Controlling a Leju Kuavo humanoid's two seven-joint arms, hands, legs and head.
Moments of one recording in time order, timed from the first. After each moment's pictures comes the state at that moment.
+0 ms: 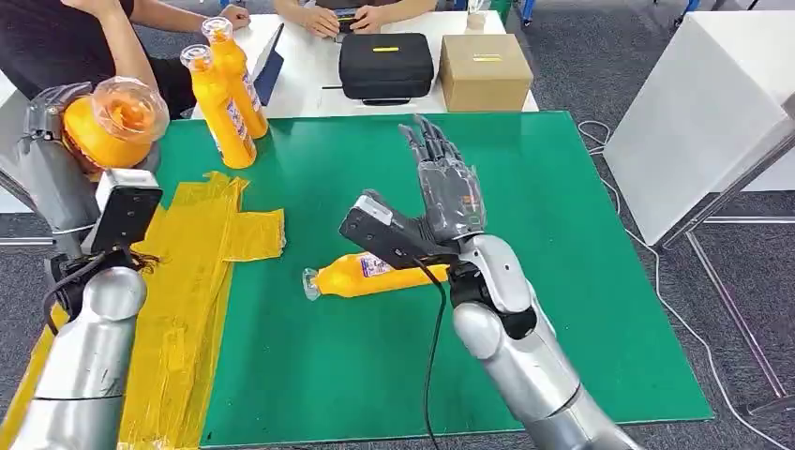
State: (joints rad) left arm -0.57 0.00 -0.15 -1.34 -0.70 0.69 -0.26; right arm -0.41 0.03 0.49 -1.69 0.96 -0.03 0.33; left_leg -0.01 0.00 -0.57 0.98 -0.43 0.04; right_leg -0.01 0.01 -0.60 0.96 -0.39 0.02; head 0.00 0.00
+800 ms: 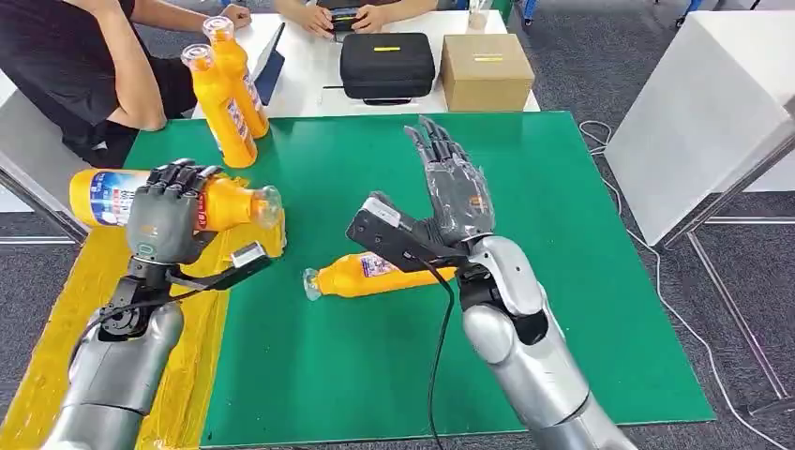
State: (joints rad) left arm -0.53 -0.04 -0.12 -1.07 -1.44 0.68 -0.27; right arm -0.38 0.03 0.45 -1.77 0.97 0.05 0.32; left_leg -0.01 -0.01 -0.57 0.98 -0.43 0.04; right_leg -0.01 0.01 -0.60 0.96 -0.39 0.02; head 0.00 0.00
